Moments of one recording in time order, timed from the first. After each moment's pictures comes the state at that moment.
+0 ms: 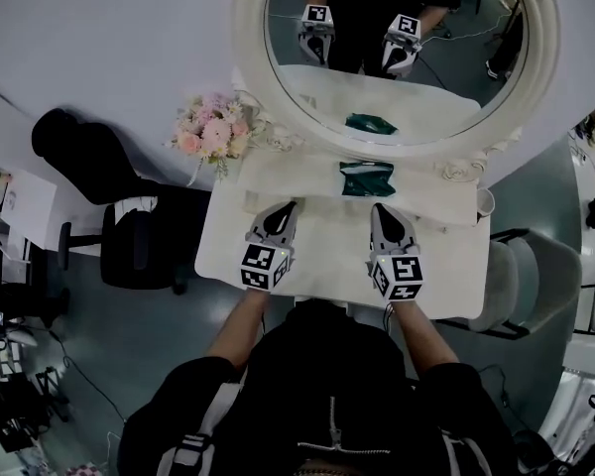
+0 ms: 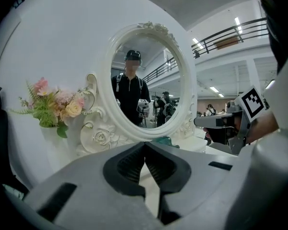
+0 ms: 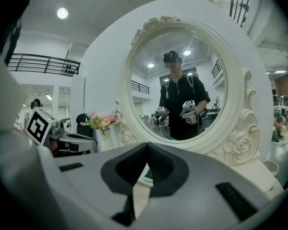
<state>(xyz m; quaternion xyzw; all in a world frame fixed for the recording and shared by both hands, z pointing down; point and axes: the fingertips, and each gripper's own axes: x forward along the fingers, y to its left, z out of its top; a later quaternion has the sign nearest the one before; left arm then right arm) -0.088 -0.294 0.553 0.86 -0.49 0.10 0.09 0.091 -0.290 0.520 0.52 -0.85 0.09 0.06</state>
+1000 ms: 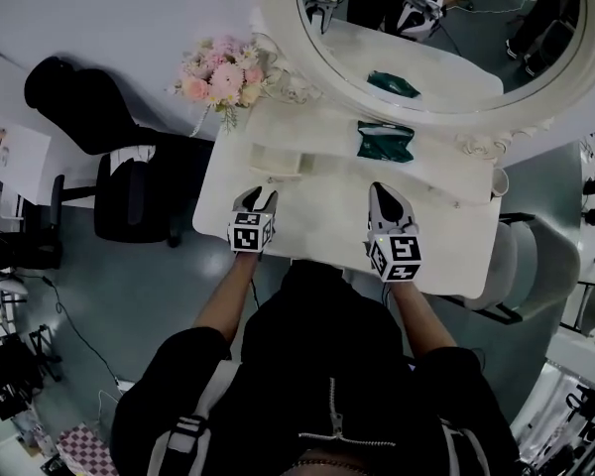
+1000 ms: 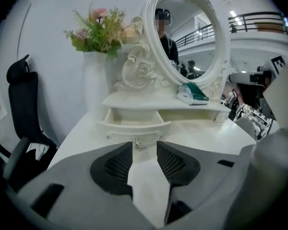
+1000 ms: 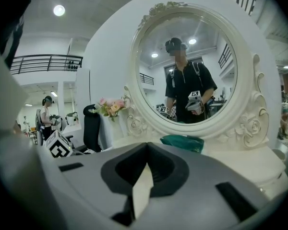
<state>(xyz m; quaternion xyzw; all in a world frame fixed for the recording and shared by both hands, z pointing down) -0.199 -0.248 0.731 0.75 -0.56 0.23 0.25 0.052 -0.271 0.568 0.49 -0.86 0.12 0.10</state>
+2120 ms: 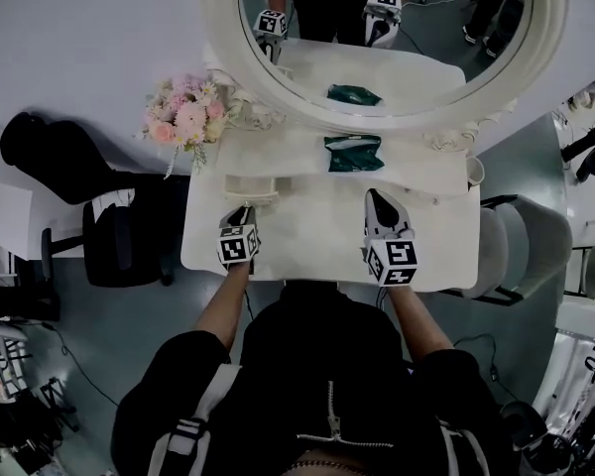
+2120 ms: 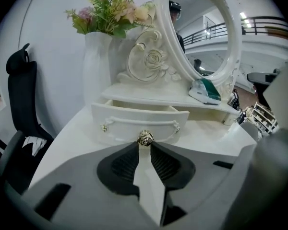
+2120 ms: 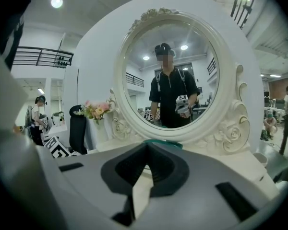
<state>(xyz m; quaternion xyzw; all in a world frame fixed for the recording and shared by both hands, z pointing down) -0.205 -0.282 0.763 0.74 -0.57 0.24 0.29 0.101 -0.282 0.557 0.55 -0.82 0.11 0.10</state>
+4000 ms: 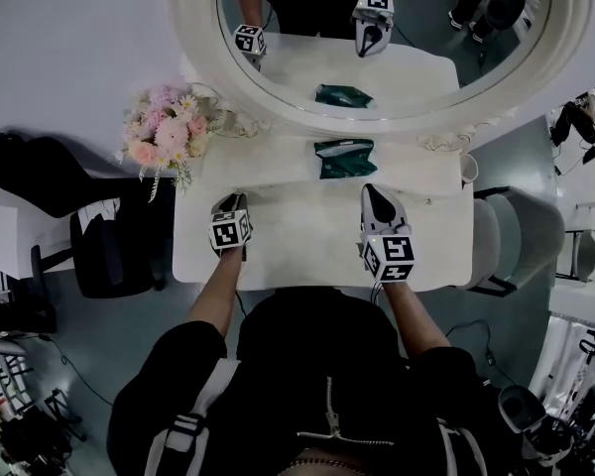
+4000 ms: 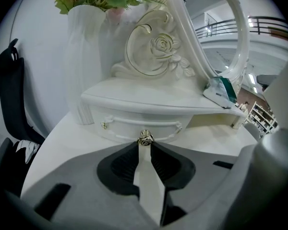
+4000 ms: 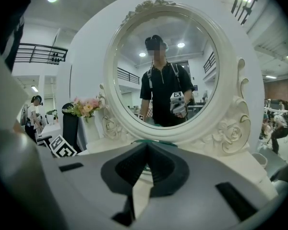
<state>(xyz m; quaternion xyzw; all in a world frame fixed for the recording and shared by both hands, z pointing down) -0.203 -0.350 0.782 0.74 -0.55 0.25 0.30 0.110 -0.319 0.567 0.58 -0.80 0.12 0.11</state>
